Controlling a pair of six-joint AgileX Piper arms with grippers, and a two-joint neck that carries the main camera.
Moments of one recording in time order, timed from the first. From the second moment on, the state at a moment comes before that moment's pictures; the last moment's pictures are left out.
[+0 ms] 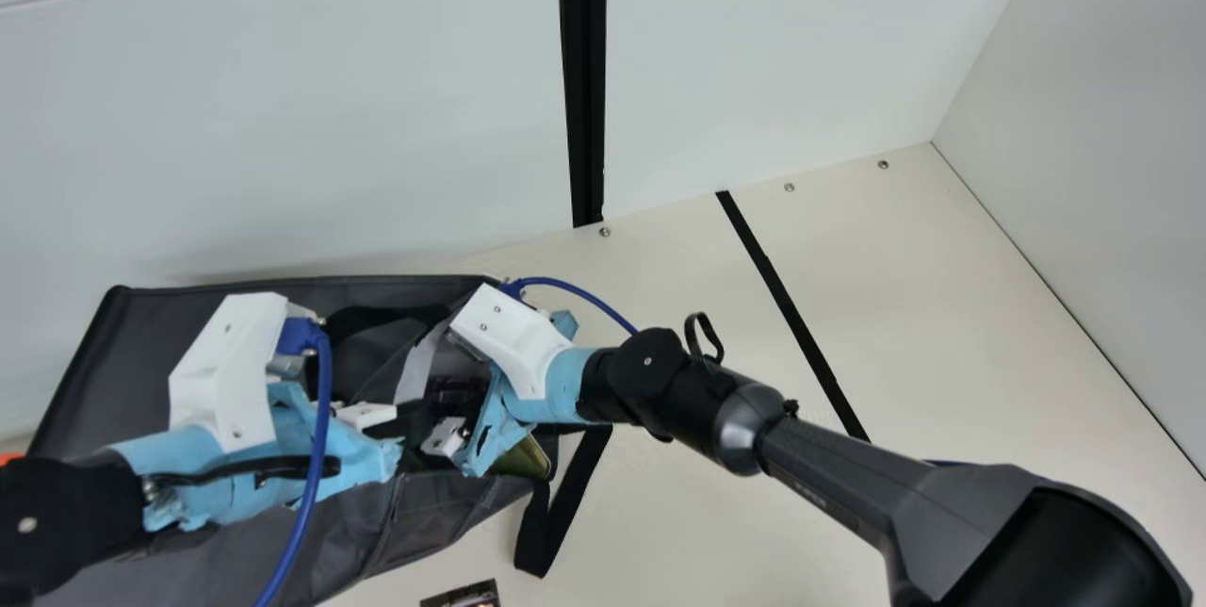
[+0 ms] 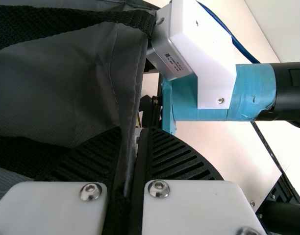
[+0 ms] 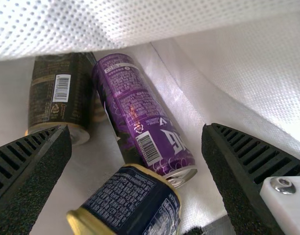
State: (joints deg) left arm -25.6 88.8 -76.6 -38.7 48.7 18.4; right arm 24.5 103.9 -66.7 74.5 21.6 -82.9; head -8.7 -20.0
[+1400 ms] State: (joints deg) left arm -25.6 88.8 -76.6 -38.7 48.7 18.4; right arm 18.7 90.4 -57.0 69.8 22.7 -79.0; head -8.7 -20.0
